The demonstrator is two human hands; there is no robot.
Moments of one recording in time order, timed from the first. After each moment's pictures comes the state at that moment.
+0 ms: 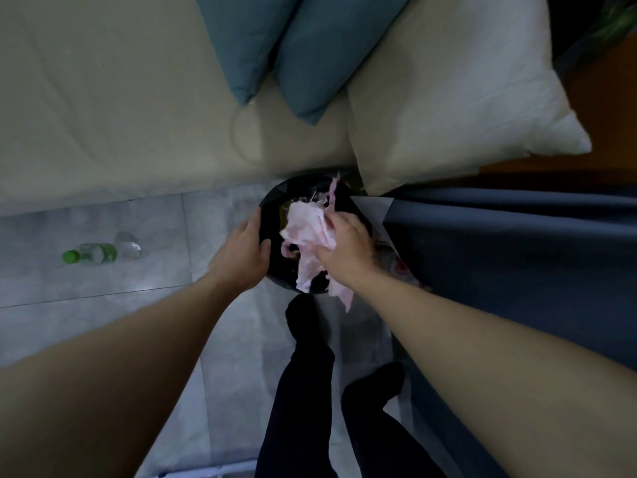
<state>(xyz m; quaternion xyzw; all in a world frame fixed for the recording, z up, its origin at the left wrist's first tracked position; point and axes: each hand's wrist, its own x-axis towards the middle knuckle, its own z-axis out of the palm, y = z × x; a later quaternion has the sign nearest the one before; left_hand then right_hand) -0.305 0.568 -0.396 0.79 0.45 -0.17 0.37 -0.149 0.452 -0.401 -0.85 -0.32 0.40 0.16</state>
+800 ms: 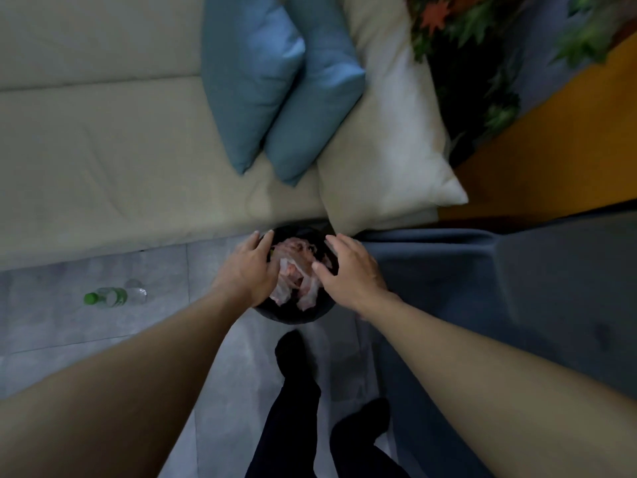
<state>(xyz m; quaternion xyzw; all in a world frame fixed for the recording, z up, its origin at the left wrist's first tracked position) -0.261 0.552 -0.277 0.84 0.42 -0.17 0.31 -0.109 0.421 -0.274 -0.85 -0.38 0.32 0.13</state>
